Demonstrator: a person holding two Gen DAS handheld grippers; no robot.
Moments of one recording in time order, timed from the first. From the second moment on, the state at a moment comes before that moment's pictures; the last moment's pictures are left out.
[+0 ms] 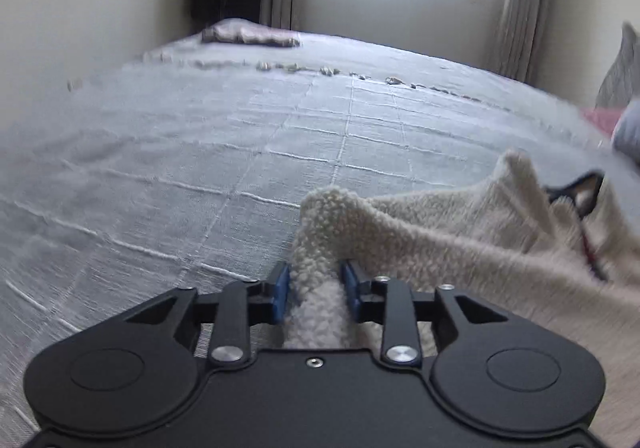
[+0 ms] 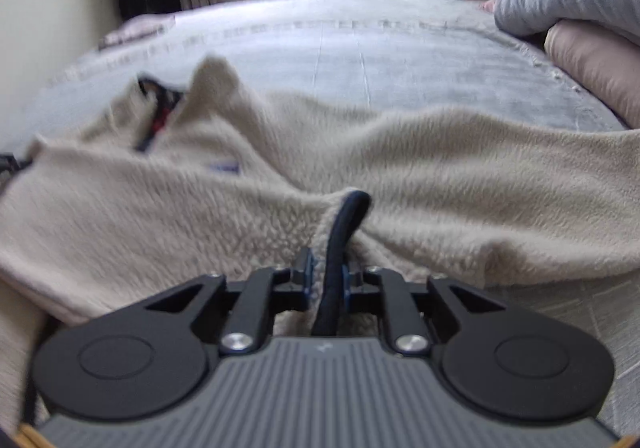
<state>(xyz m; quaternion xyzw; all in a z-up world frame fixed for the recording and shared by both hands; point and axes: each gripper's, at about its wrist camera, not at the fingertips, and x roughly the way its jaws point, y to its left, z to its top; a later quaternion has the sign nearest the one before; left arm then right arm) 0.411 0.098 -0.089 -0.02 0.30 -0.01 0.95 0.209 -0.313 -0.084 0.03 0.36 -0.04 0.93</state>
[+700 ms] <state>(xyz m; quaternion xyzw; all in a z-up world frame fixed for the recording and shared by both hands) 0.272 0.027 -0.021 0.04 0.27 -0.15 0.95 0.104 -0.565 -0.006 0.20 0.22 -0.30 0.91</state>
